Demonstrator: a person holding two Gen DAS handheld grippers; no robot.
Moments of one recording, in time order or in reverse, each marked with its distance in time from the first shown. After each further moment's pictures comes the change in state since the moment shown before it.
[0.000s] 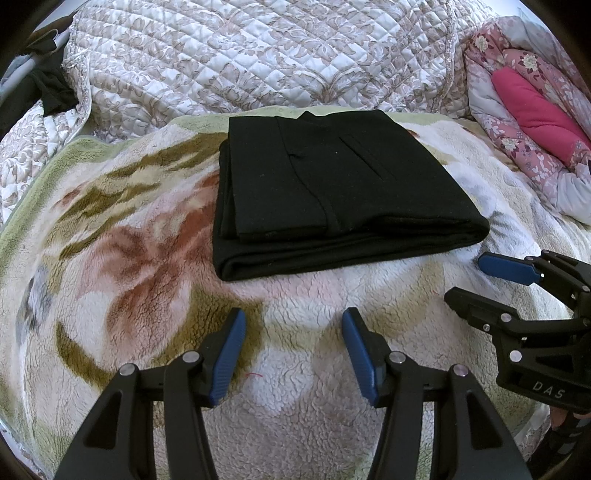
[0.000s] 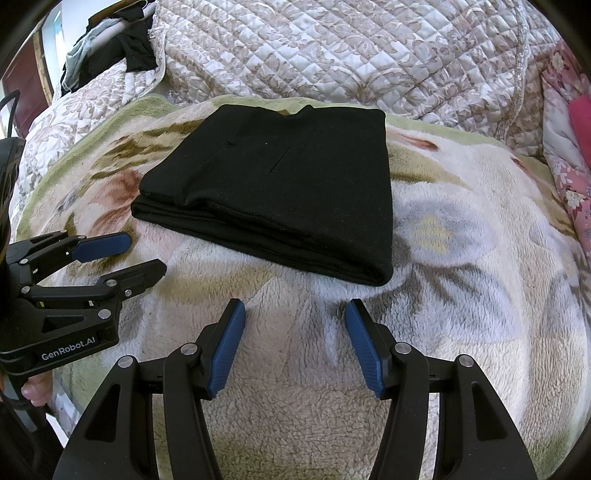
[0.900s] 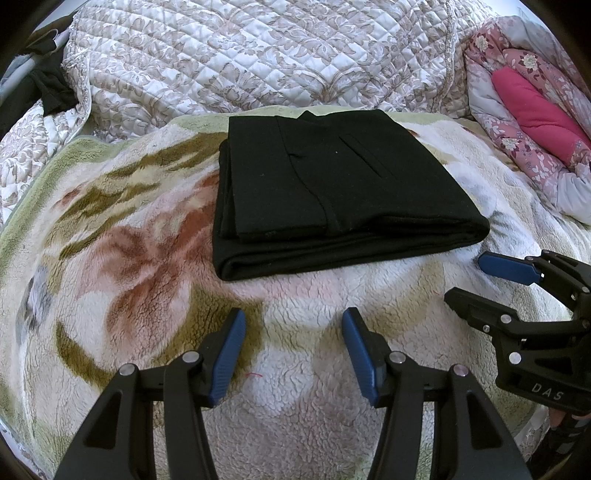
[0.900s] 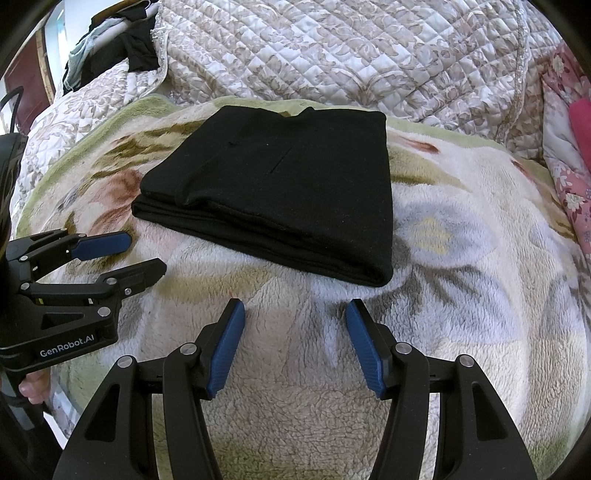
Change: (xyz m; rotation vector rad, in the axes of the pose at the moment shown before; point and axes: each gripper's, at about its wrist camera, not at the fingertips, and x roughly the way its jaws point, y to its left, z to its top) left arm 0.000 0.000 0.000 0.001 0.001 0.002; right arm 0.000 0.000 0.001 -0.004 -0.005 -0.003
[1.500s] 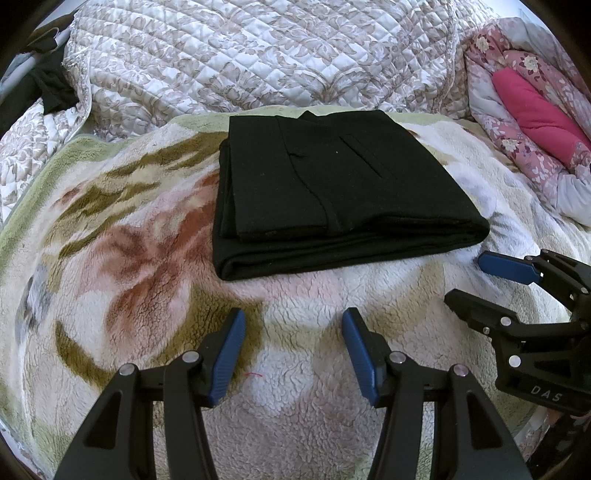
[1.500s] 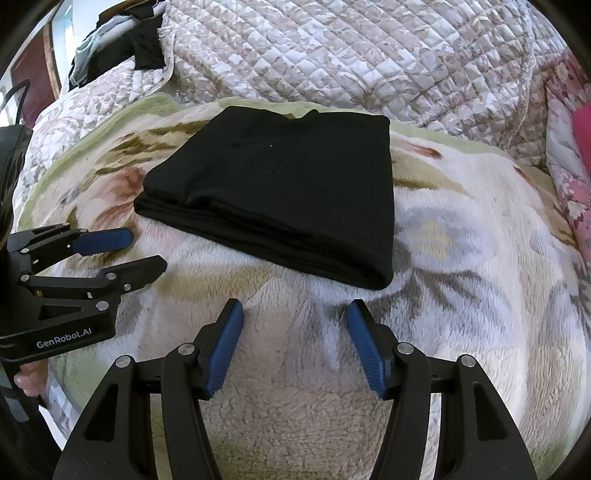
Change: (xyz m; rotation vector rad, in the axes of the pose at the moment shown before) left arm 0.000 0.000 0.000 0.000 0.000 0.000; right arm 0.001 0.001 -0.002 -0.026 -0.016 -0.004
